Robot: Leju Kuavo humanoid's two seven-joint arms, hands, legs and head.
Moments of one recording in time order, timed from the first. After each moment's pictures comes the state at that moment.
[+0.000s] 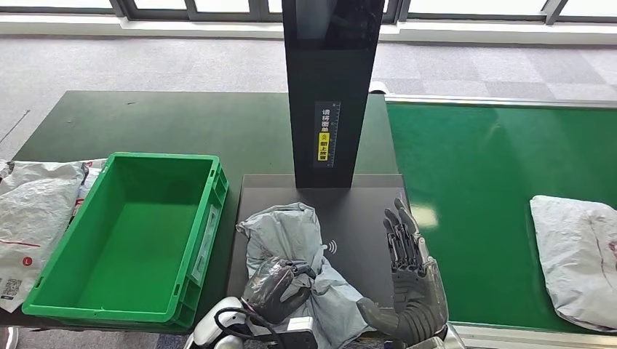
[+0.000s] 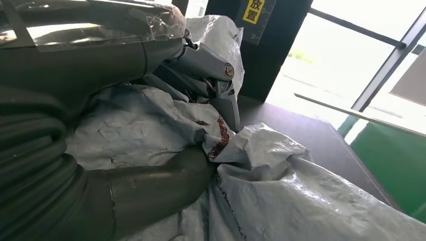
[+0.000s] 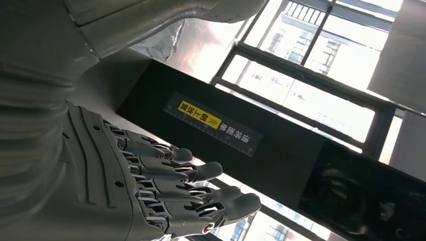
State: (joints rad) left arm -0.03 -0.21 -0.40 -1.25 -1.08 0.18 -0.42; right arm 0.28 0.22 0.12 -1.76 0.47 0.05 -0.70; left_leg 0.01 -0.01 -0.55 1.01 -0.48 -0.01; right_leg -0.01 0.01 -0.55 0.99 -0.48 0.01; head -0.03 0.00
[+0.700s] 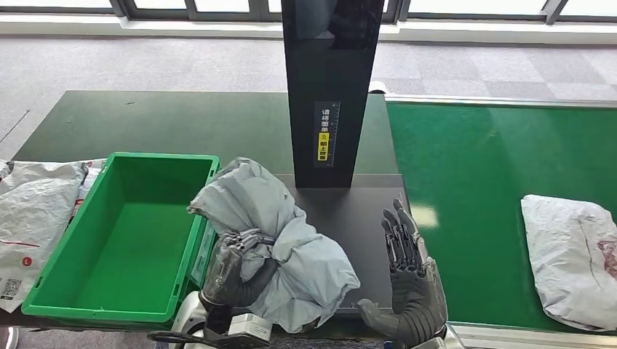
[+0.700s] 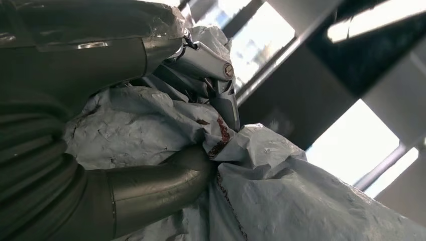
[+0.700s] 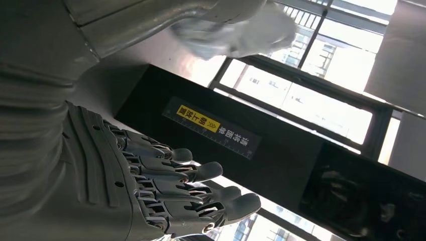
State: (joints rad) left arm 0.05 -0.21 -0.33 -1.55 -0.77 0.40 -0.62; right arm 0.29 0.23 0.12 -1.76 0.45 0.06 -0.70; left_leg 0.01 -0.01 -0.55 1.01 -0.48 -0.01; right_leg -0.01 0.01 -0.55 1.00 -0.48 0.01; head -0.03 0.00
